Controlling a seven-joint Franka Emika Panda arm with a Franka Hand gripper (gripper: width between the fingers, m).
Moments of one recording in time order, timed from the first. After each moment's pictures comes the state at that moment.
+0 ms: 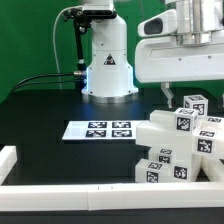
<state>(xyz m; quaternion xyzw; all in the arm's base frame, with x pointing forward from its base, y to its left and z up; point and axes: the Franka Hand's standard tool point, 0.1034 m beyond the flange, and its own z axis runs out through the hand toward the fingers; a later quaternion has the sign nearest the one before) 0.532 0.124 0.116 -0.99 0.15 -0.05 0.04</state>
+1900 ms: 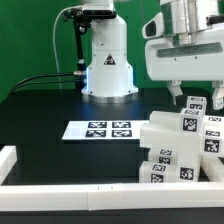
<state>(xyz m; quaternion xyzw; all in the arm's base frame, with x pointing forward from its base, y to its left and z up) 0.535 0.121 0.117 -0.88 0.47 -0.04 0.08</state>
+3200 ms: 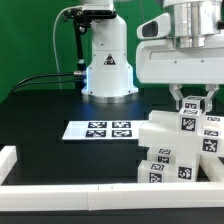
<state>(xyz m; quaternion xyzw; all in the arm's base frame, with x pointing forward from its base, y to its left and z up) 0.532 0.117 0.110 -0.91 0.42 -0.05 0.05</state>
